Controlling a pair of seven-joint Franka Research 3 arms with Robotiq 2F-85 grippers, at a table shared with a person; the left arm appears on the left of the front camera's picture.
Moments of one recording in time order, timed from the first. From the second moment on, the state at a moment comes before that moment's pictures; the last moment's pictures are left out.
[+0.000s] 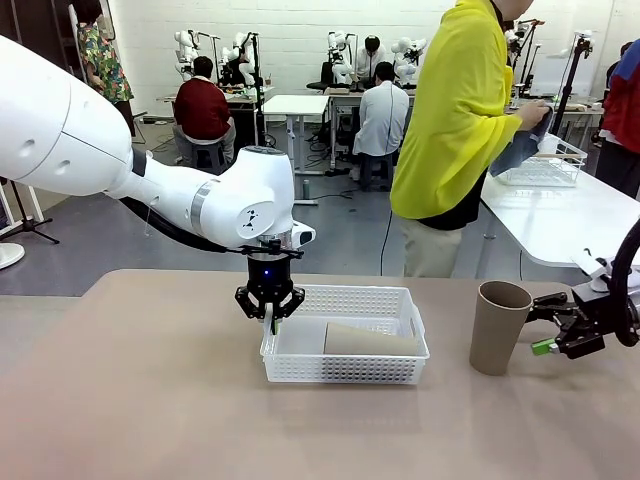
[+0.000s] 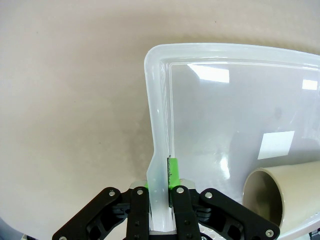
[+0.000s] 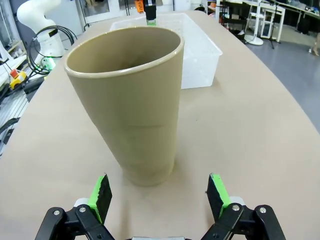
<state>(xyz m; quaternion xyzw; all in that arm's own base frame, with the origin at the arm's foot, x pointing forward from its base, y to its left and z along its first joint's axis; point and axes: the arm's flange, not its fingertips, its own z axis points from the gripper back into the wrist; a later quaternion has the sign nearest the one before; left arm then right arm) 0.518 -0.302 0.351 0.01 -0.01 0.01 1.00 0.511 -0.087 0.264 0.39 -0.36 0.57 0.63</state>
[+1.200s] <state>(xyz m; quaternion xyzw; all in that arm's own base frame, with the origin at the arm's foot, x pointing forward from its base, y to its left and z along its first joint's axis) 0.518 -0.302 0.351 0.01 -0.01 0.01 1.00 0.507 -0.046 0.249 0.43 -0.34 0.58 0.60</state>
